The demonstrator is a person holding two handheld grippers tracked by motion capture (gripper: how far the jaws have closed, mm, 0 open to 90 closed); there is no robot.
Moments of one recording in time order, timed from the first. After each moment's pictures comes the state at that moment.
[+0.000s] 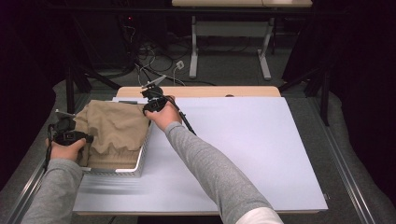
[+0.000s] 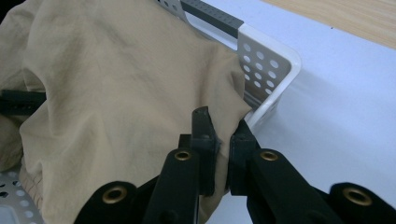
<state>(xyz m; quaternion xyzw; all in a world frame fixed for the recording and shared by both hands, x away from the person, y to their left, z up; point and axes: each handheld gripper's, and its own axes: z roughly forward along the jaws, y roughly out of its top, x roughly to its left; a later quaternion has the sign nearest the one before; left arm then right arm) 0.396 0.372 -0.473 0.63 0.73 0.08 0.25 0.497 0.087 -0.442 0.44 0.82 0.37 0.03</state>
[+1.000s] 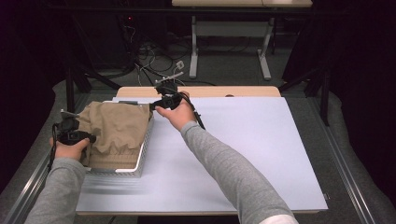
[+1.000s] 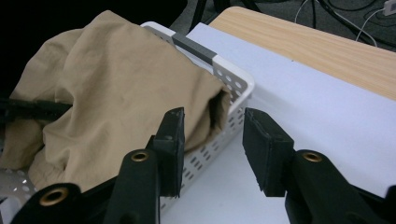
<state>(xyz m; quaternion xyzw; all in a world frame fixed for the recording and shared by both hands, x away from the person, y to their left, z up) 0.401 0.366 -0.477 0.64 0.73 0.09 0.24 0.485 0.036 -0.420 0.42 0.80 0.43 0.07</state>
